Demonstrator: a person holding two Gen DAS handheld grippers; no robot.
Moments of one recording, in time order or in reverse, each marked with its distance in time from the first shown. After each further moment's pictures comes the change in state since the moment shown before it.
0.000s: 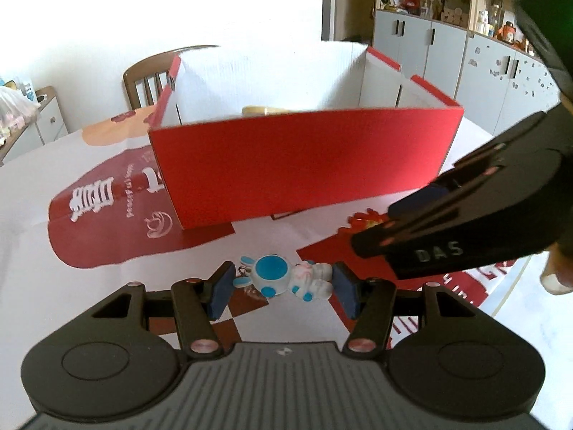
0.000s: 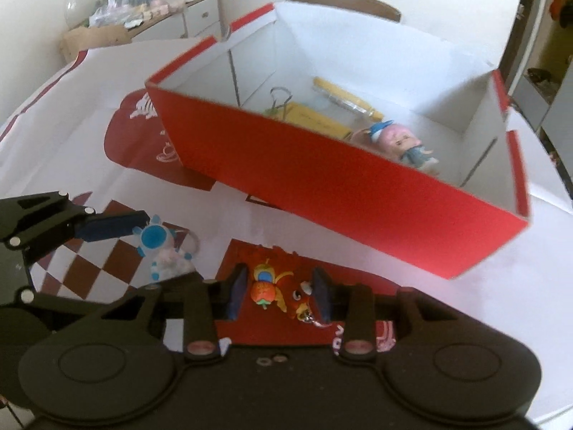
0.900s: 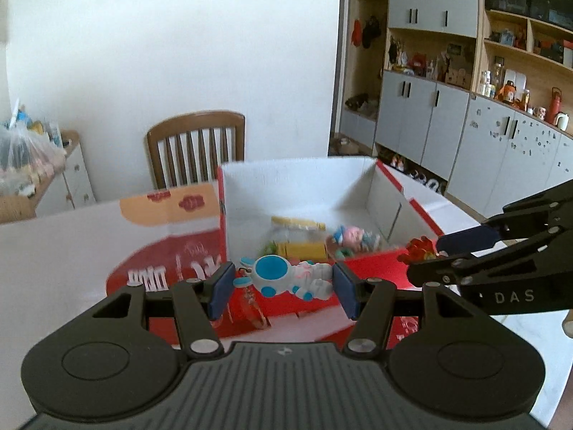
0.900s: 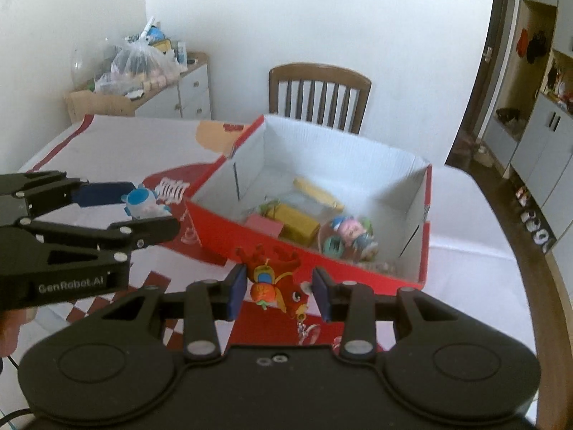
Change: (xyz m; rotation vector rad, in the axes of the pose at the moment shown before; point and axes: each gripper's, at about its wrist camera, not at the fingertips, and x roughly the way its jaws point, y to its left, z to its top) left arm -0.091 0.031 0.073 -0.047 -0.182 0.010; right arm -0.107 0.012 0.028 0.010 -0.192 -0.072
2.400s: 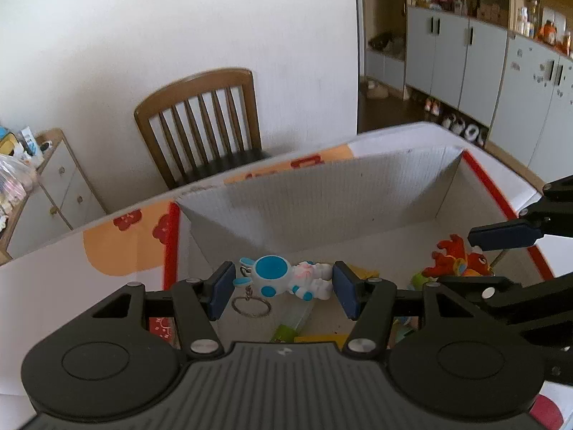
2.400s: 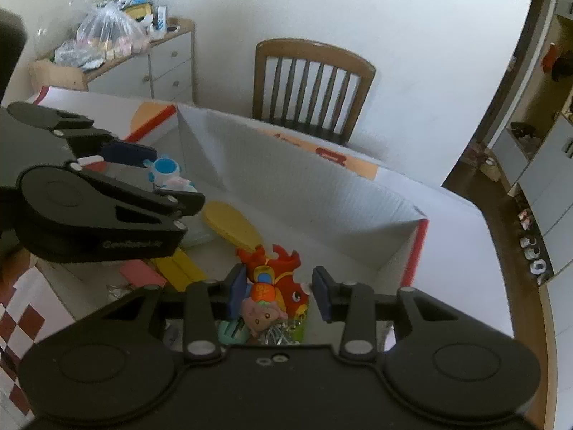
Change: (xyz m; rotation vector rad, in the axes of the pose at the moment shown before) left arm 0.213 -0.021 0.078 0.086 0.223 0.112; right arm 0.139 -0.081 0.063 -0.123 0.095 -0.004
